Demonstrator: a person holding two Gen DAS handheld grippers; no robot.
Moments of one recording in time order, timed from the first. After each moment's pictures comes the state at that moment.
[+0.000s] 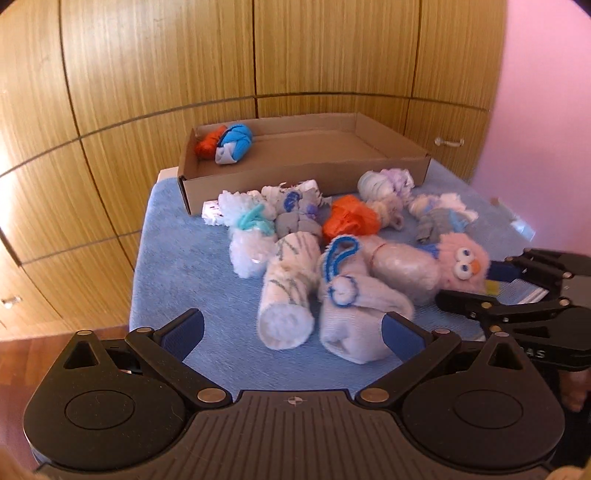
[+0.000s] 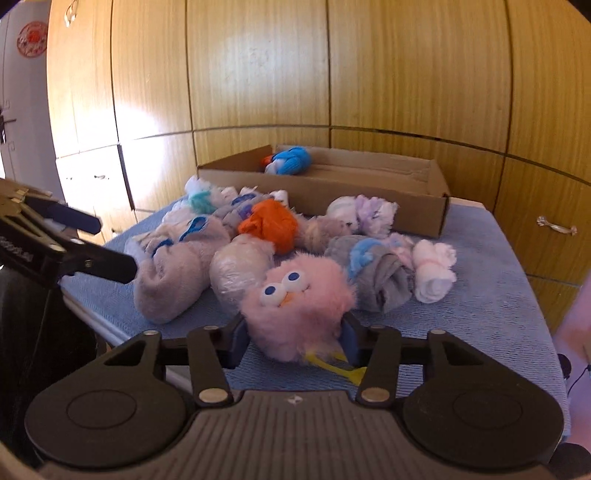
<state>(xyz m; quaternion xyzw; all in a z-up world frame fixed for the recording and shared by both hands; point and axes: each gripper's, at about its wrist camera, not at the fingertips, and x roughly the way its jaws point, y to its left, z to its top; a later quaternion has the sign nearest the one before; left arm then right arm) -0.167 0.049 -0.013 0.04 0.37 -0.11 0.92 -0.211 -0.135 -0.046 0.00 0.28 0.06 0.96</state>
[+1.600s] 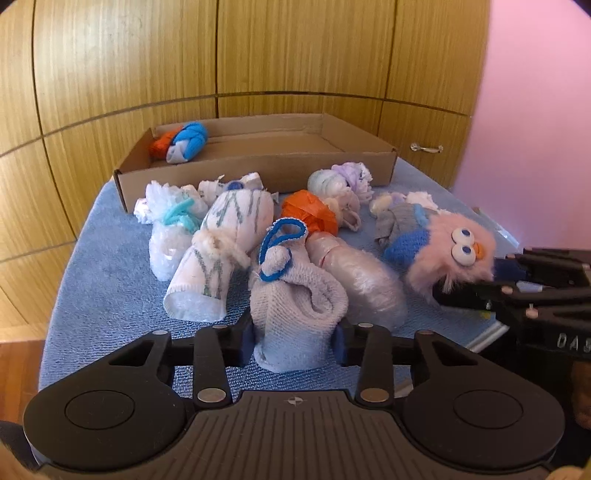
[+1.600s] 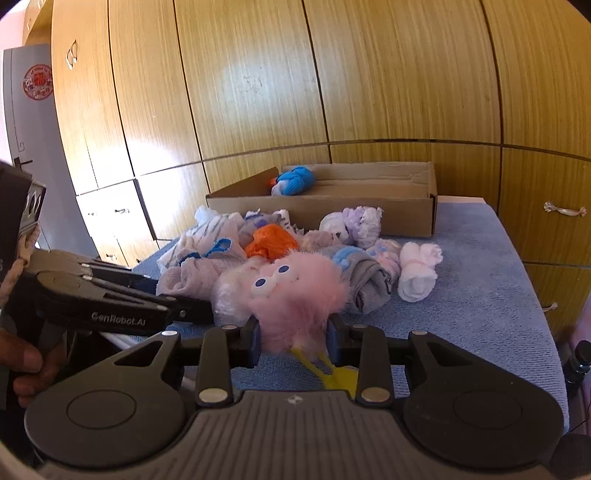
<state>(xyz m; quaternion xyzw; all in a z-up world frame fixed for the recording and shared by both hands) -0.149 0.006 -0.047 0.04 0.35 -0.16 0.92 -0.230 -0.171 -0.037 0.06 0.26 0.11 0.96</state>
